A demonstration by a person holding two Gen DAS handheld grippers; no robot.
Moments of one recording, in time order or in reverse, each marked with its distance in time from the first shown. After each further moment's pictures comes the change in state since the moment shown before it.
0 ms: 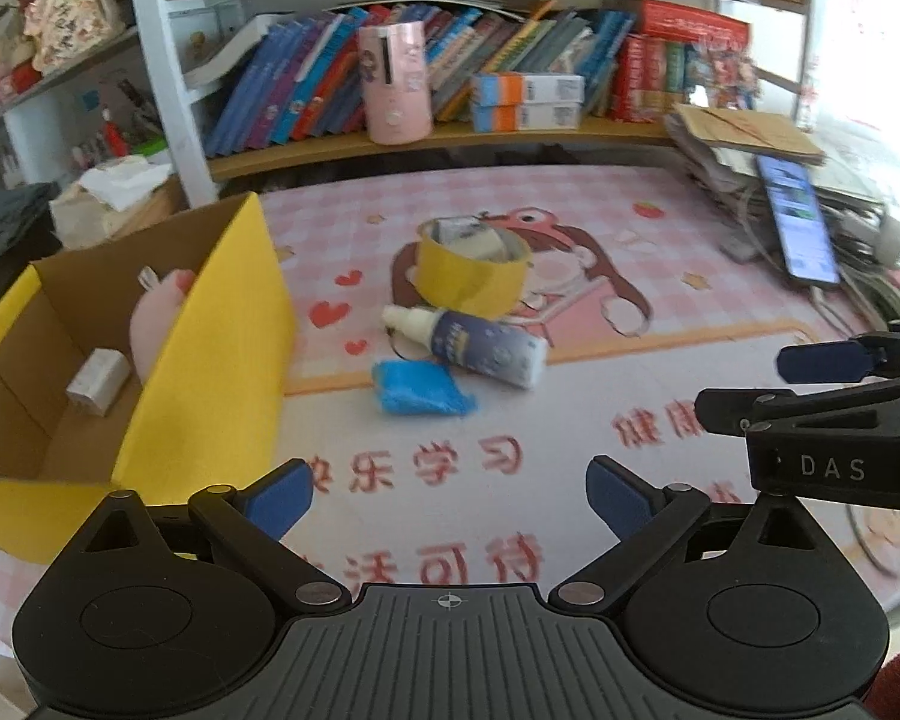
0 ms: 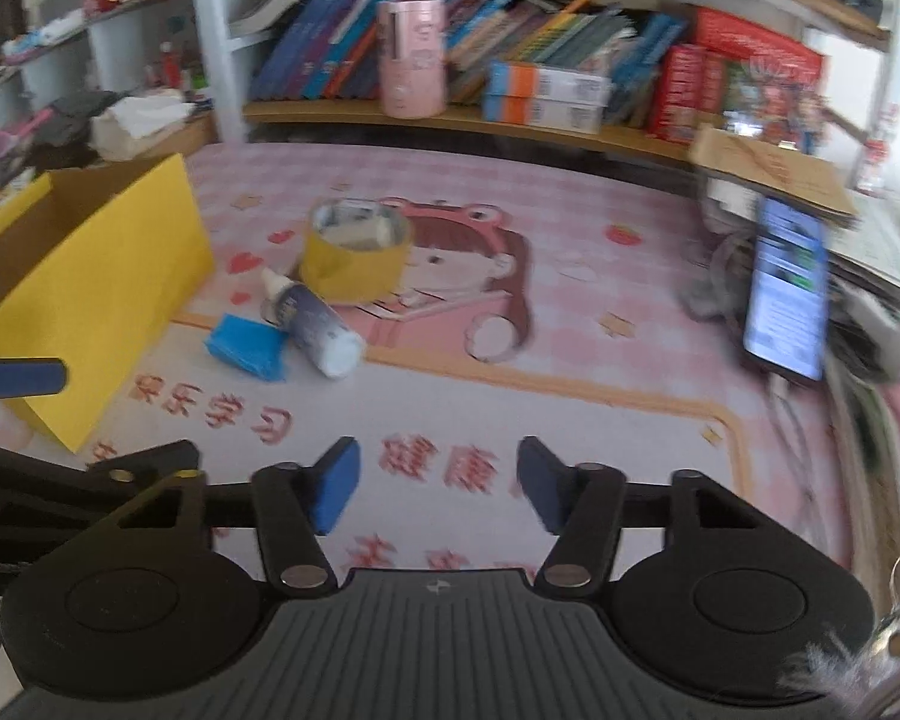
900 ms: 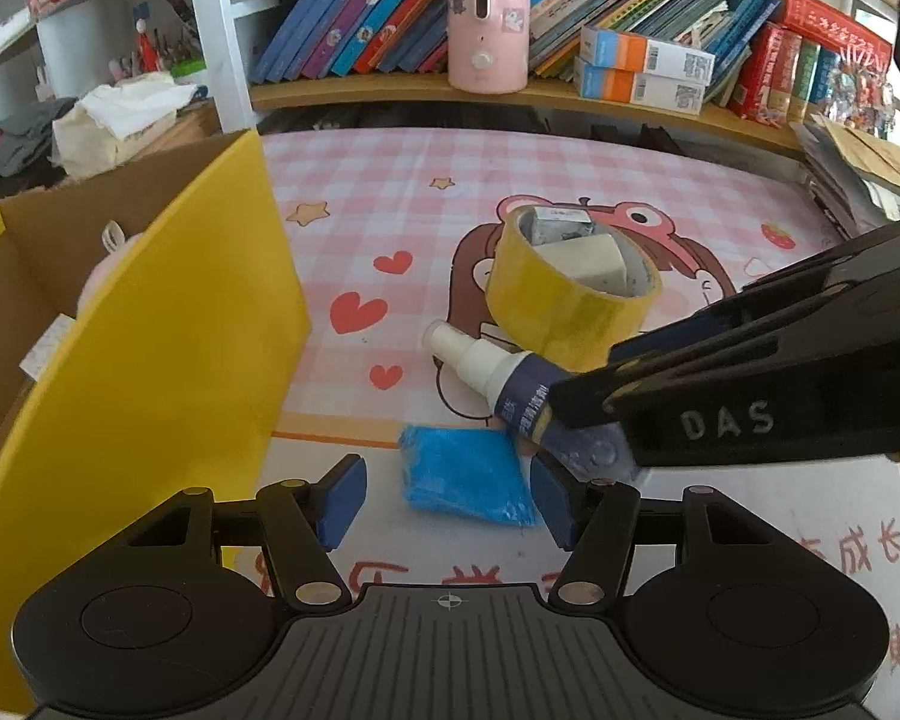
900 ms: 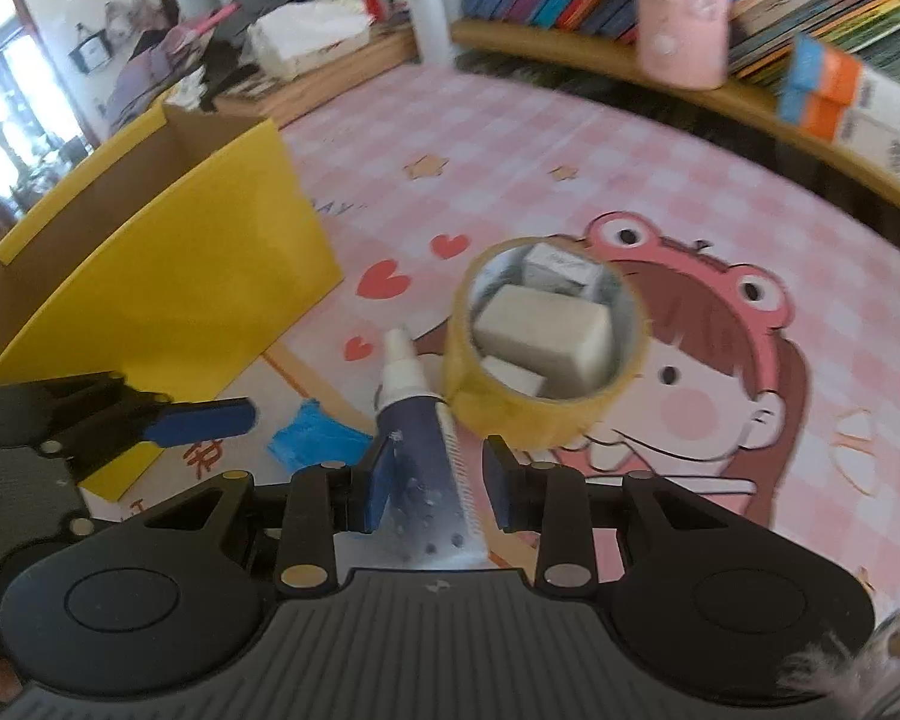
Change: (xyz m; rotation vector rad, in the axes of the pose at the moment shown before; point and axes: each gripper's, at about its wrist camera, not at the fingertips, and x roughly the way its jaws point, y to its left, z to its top) left arm 0.098 0.021 0.039 -0.170 0.099 0.075; right arm 0.148 0.017 0.105 -0.261 0.206 0.434
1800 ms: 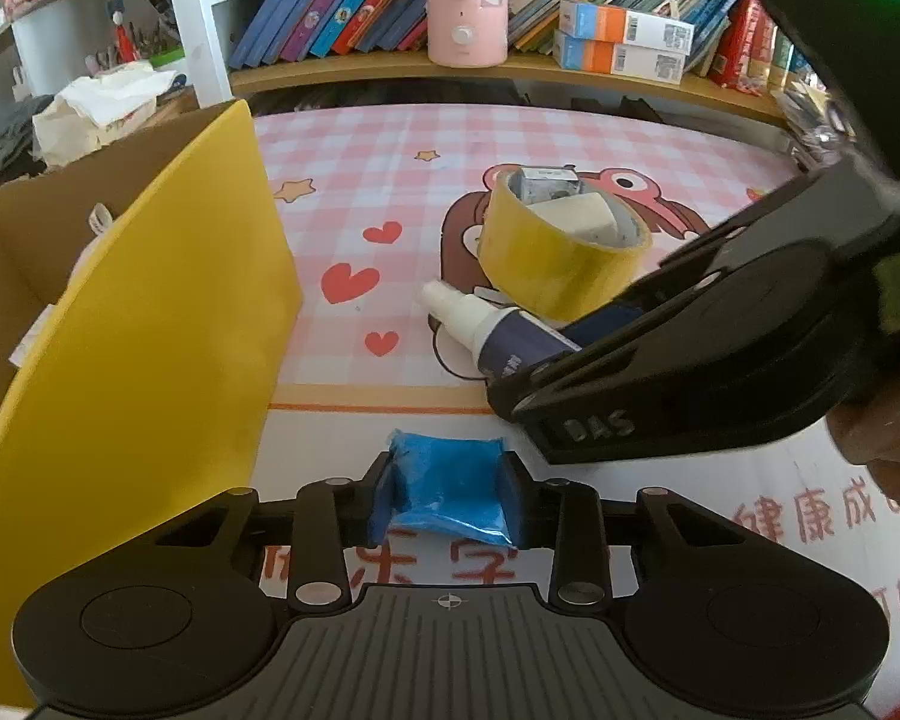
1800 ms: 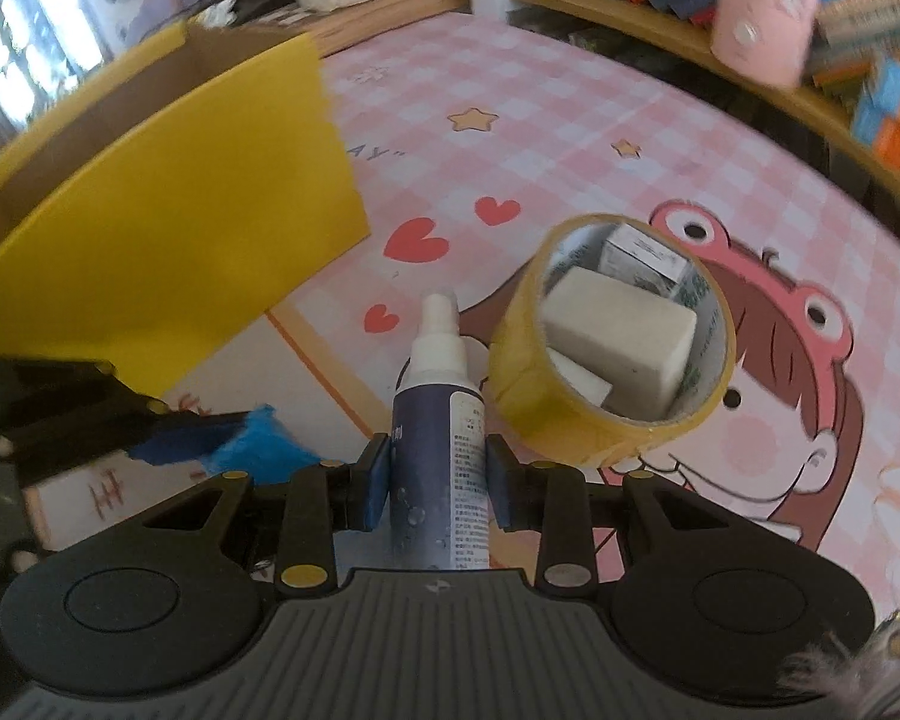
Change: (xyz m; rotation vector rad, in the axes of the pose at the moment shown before) left arm -0.005 0.003 -0.011 0.052 0.034 -0.028; right arm 0.034 0.021 0.004 -0.139 0.073 -0.024
